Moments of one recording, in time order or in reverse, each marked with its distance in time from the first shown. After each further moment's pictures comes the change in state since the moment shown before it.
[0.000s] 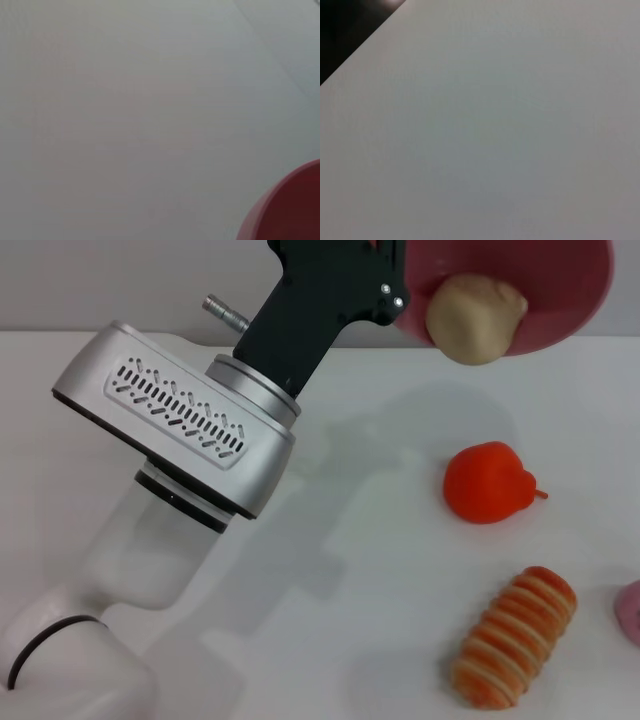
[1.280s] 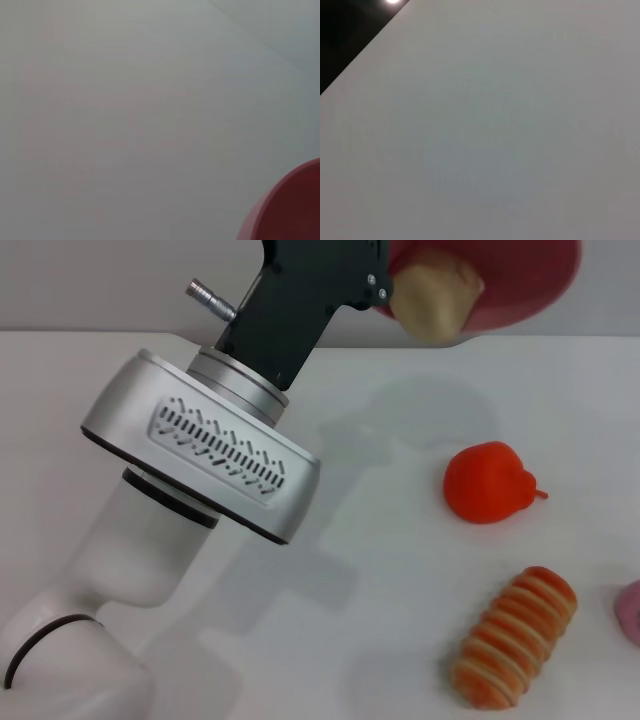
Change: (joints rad) left arm 0.002 0.001 -0.009 -0.006 0.000 -0.051 0.298; right arm 0.027 0.000 -0.001 0.030 0.001 -0.005 0.000
